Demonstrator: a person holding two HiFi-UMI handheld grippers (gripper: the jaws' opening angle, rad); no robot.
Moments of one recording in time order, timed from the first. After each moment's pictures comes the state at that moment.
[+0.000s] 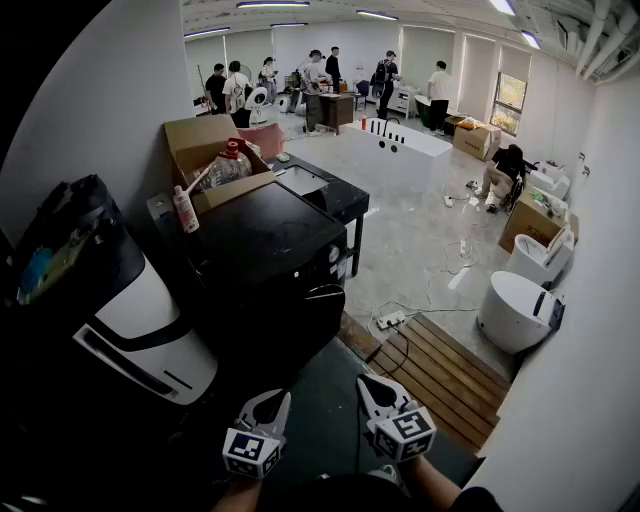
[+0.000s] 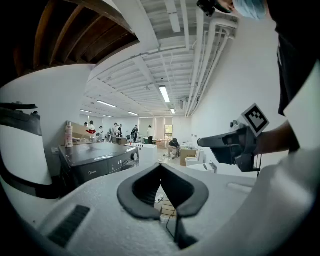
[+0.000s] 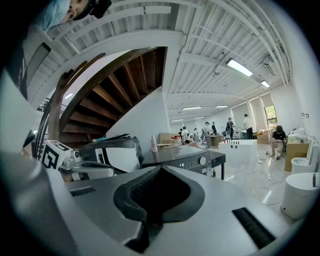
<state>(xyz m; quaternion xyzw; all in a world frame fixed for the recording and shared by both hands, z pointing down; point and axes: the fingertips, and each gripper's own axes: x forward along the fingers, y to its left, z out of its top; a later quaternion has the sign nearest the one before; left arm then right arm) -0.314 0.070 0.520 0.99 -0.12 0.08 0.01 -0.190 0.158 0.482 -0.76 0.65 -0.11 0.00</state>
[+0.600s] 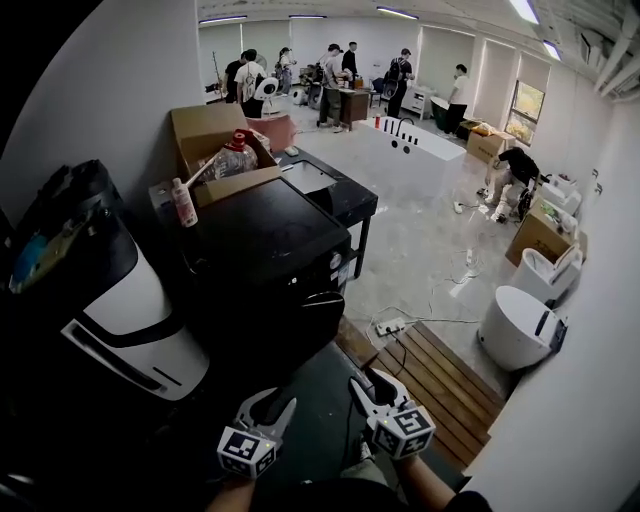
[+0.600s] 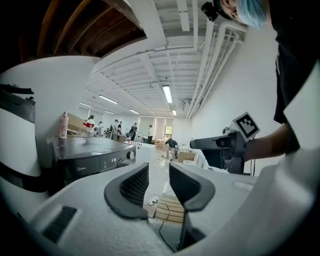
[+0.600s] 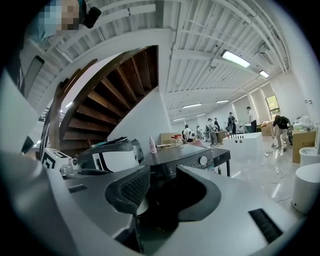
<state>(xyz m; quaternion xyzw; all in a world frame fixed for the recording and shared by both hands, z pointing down) -0.261 0.049 0.534 0.99 -0.11 0.08 0.06 -0.128 0.114 0.489 -0.74 0.66 -0.13 0.05</state>
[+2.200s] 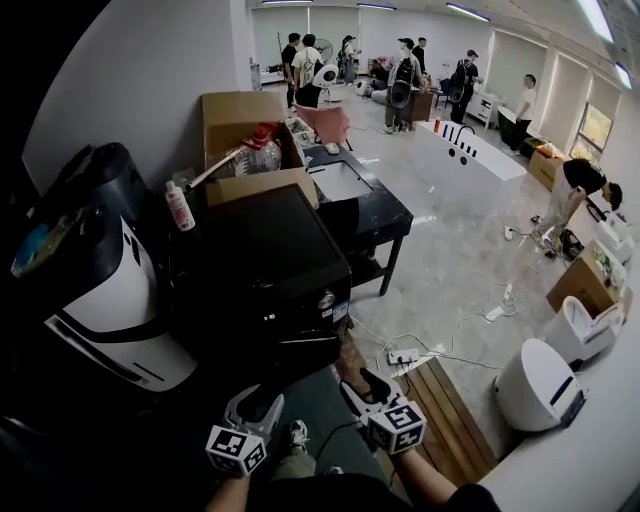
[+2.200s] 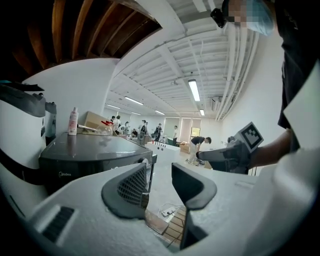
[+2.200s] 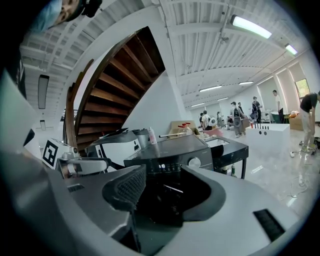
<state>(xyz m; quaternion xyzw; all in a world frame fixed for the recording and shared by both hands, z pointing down) -0.069 -0.041 0.538 0.95 -0.28 0.07 0.10 0.092 0.000 0.535 -0.62 0.77 -0.18 -0.02</state>
